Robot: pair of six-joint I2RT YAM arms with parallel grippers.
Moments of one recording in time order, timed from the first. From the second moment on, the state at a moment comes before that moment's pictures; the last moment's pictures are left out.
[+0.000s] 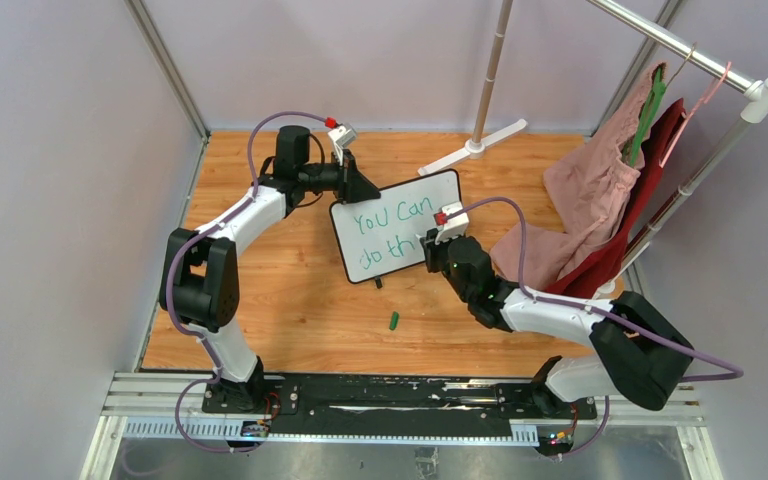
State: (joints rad) left arm -0.27 1.74 1.26 0.02 0.99 -0.05; right arm 0.81 1.33 0.53 0.58 0.37 0.14
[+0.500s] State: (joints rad) left arm -0.27 1.74 1.26 0.02 0.99 -0.05; right arm 0.80 1.25 0.51 0.55 0.36 0.14
